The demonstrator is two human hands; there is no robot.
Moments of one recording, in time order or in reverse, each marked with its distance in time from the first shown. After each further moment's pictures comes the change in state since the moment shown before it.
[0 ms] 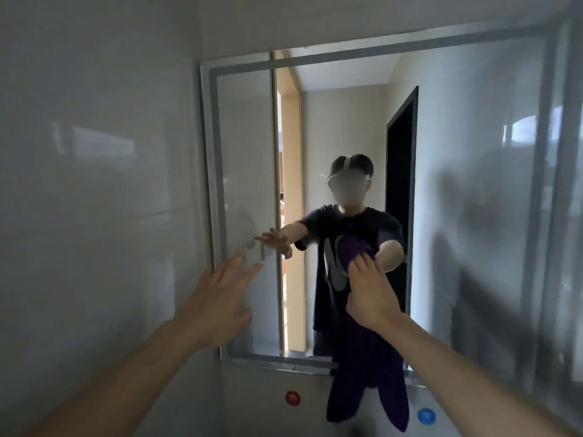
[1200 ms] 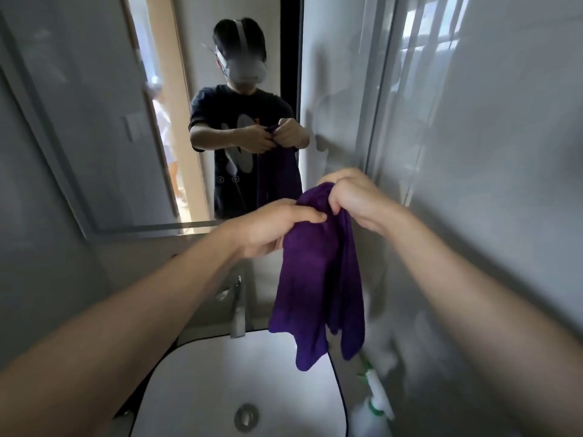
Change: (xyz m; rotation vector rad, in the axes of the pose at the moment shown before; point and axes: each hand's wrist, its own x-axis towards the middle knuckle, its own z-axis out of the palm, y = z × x) left_hand -0.031 0.309 0.047 -1.559 -0.759 0.114; right_hand -0.192 0.097 -0.118 1.004 -0.248 0.606
